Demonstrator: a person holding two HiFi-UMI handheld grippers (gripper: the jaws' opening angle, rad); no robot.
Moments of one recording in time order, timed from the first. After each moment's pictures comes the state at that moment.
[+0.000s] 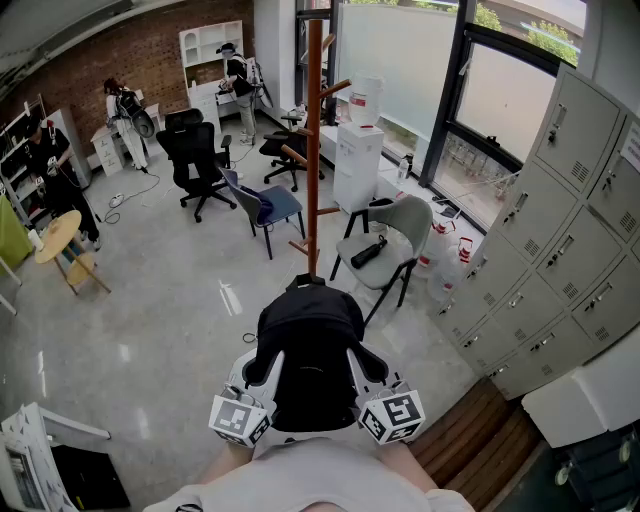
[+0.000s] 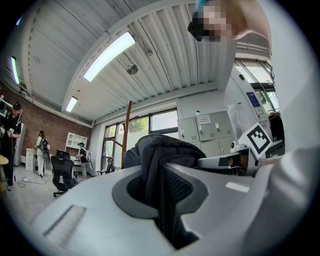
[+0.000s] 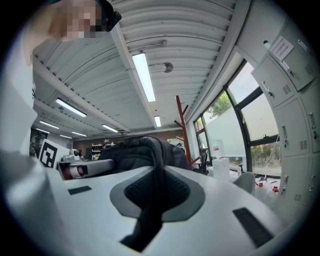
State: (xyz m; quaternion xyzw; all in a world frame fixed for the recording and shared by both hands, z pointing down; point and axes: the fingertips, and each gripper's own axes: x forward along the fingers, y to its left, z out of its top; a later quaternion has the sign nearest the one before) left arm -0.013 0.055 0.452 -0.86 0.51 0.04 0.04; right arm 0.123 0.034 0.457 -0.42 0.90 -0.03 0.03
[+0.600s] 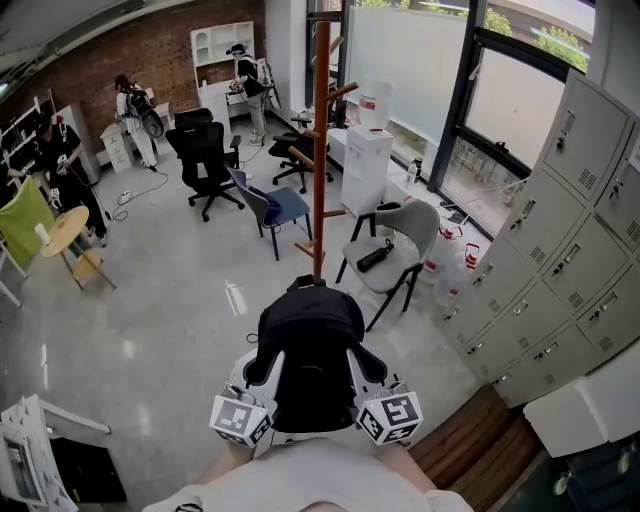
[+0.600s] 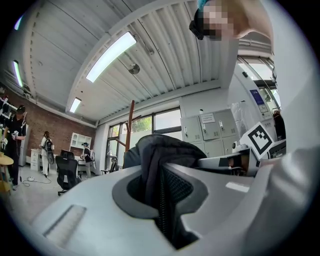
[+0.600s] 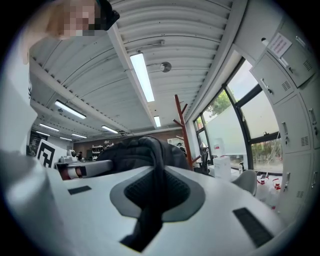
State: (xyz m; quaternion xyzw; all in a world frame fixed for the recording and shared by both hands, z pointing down) left arm -0.010 0.053 0.454 -0.85 0.53 0.04 0.04; right arm 0.124 0.027 0.460 -0.42 0.90 -0.04 0.04
